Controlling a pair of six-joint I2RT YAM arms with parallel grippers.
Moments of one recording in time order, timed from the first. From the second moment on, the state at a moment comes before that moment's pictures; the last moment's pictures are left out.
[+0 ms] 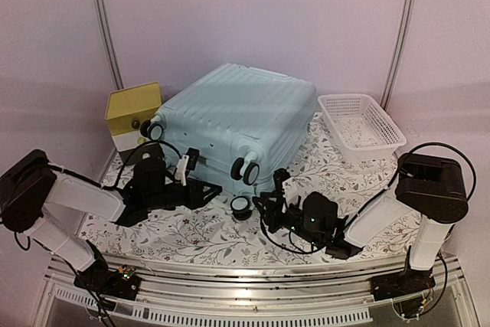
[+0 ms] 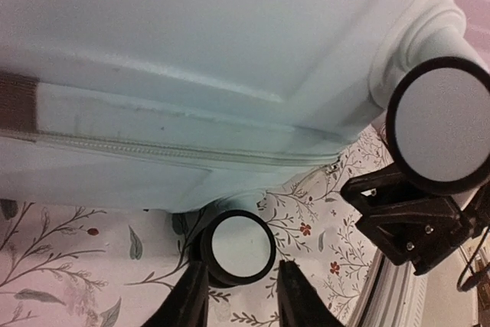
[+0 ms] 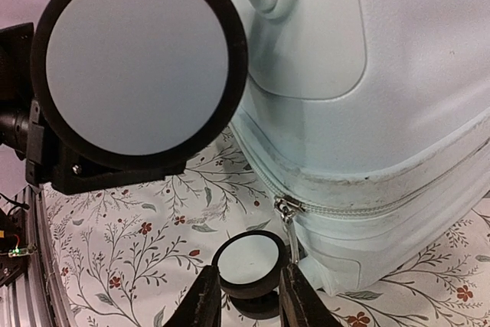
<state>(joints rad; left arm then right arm) -0.72 1.44 0.44 0.67 0.28 -0.51 1.16 1.85 0.57 1.15 0.35 0.31</state>
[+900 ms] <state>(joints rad) -0.72 1.89 0.57 1.14 0.49 -0.61 1.11 1.92 0.64 1.17 0.33 0.35</state>
